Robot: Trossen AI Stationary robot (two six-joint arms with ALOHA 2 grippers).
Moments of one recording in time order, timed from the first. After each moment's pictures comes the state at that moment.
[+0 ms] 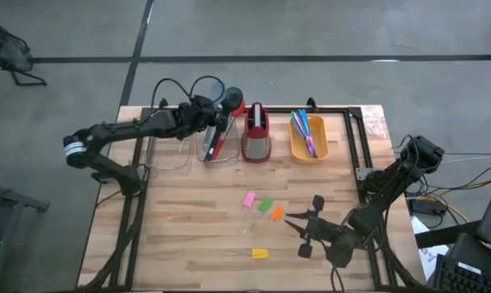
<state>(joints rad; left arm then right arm) 0.44 1.38 1.04 -0.35 -0.52 -0.53 0.83 1.51 0.86 -0.08 1.09 0.58</state>
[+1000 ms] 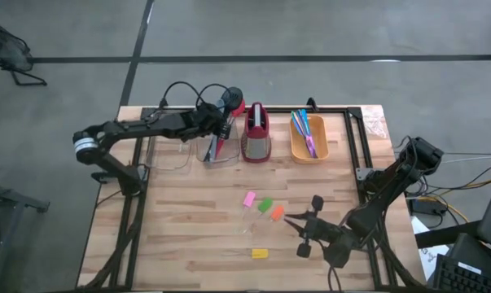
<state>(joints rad) 0.45 1.47 1.04 -0.42 -0.42 -0.62 0.82 1.54 0.85 -0.07 1.09 0.58</state>
